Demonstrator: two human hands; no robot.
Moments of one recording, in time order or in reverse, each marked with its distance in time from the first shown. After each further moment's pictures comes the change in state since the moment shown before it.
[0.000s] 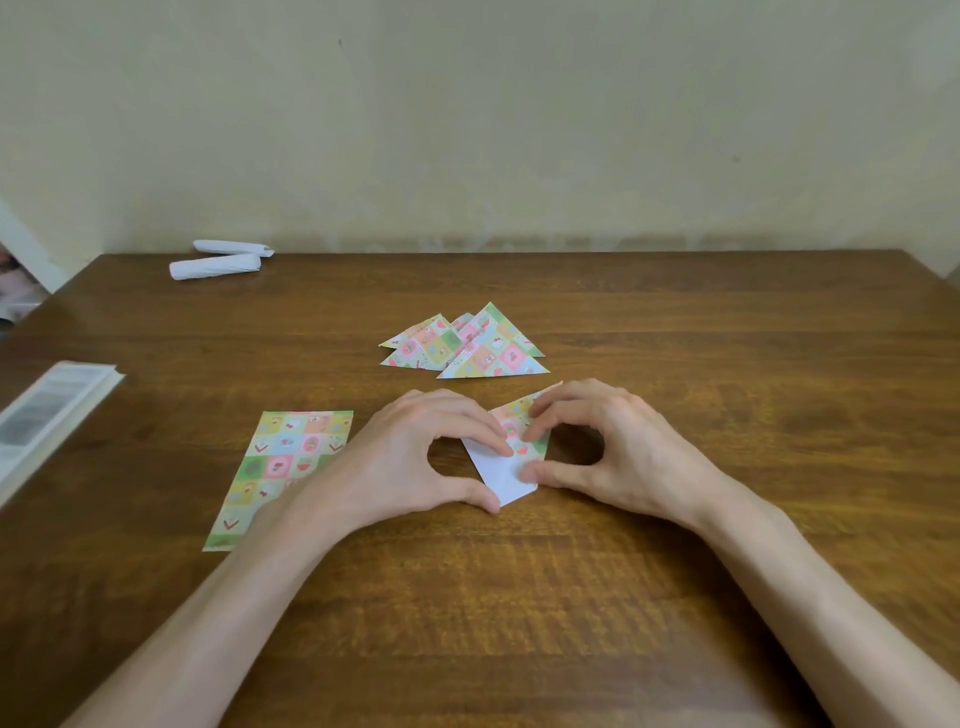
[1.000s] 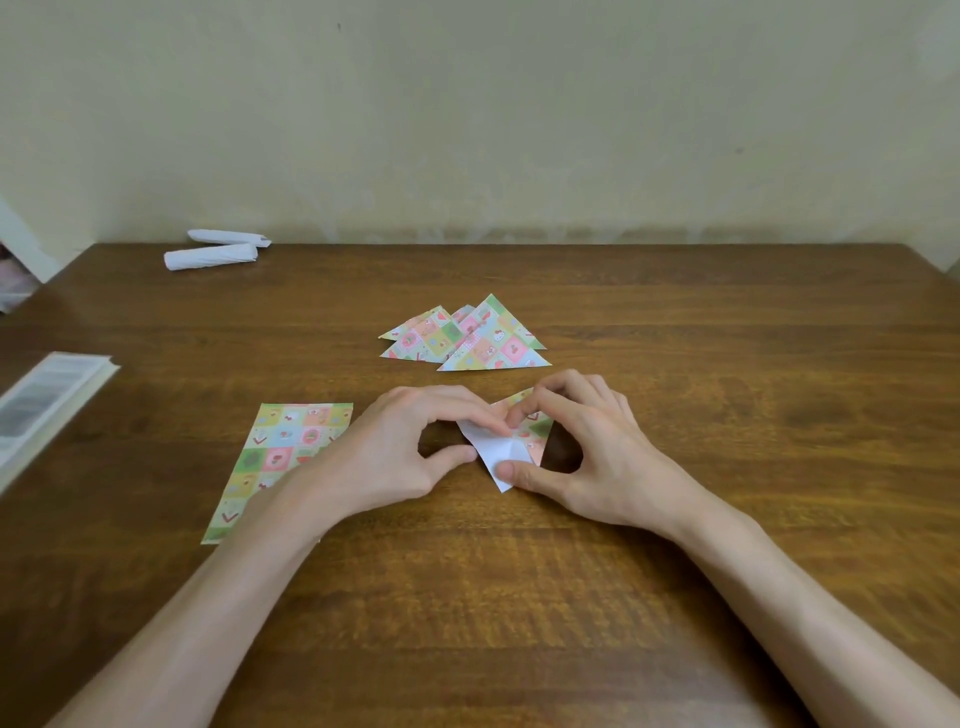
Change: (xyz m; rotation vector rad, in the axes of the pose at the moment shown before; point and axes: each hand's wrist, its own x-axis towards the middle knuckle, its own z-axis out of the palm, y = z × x) left_hand -0.001 -0.005 -0.007 -0.099 -0.044 -0.017; right_hand -0.003 -0.013 0.022 -0.002 0.035 0.055
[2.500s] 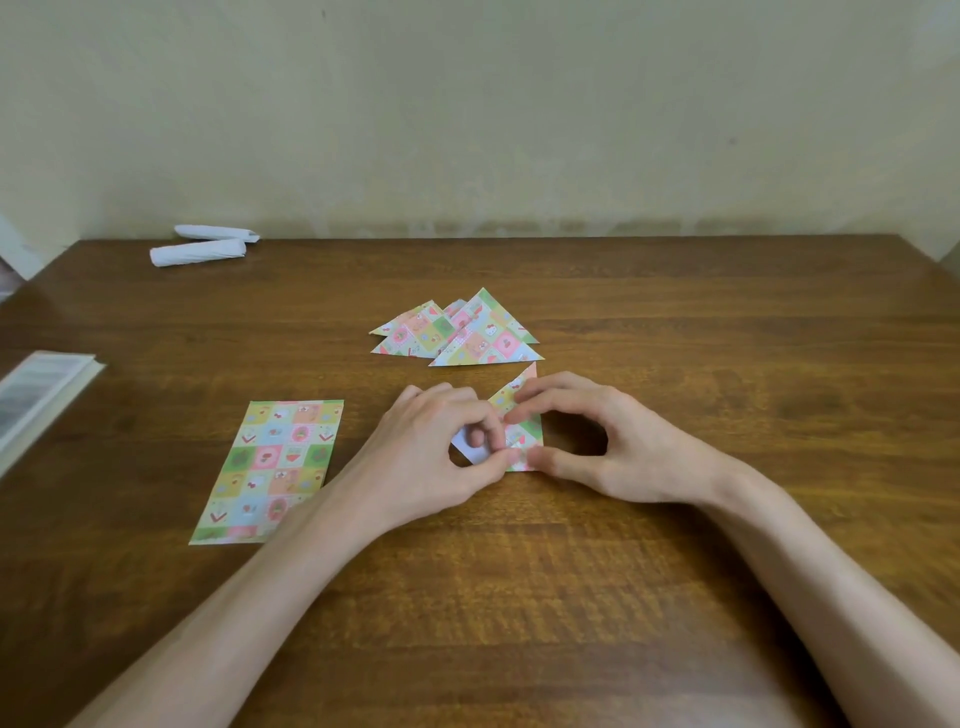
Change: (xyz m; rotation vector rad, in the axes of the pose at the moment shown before) left_hand 0.006 0.019 0.029 0.141 0.111 -0.109; right_hand 0.002 0.017 -0.025 0.249 -0.195 -0.077
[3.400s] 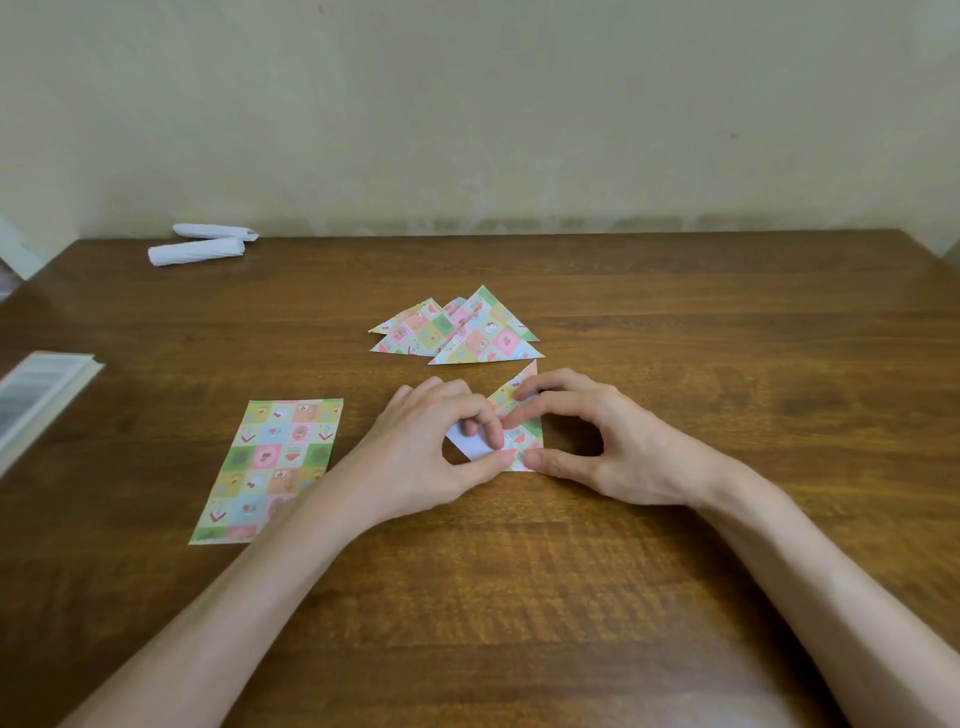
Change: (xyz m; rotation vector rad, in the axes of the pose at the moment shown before) left_hand 0.002 -0.005 -0.006 -0.017 -0.069 -0.041; right_hand 0.000 0.002 0.003 -0.051 -0.021 0.027
